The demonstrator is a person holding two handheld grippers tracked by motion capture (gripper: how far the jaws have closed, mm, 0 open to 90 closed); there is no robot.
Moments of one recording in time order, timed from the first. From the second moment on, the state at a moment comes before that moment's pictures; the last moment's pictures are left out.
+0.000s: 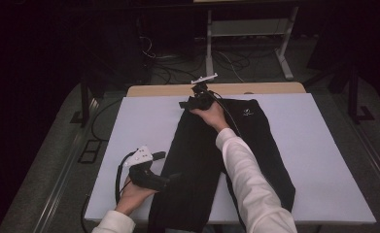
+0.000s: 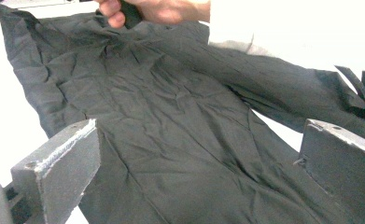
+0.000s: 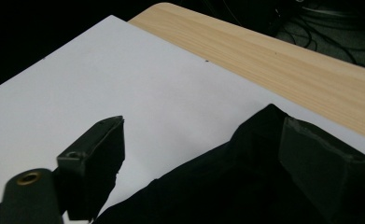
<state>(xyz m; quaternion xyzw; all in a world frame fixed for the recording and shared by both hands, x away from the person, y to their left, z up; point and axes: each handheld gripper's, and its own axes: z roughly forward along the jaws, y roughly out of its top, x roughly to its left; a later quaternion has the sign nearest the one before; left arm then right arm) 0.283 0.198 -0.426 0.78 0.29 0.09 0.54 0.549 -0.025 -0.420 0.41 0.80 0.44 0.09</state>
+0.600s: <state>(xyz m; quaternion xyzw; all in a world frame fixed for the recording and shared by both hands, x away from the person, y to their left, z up) 0.284 0.199 -0.425 0.78 0.30 0.09 0.54 0.554 -0.019 -0.441 0.45 0.80 0.39 0.10</state>
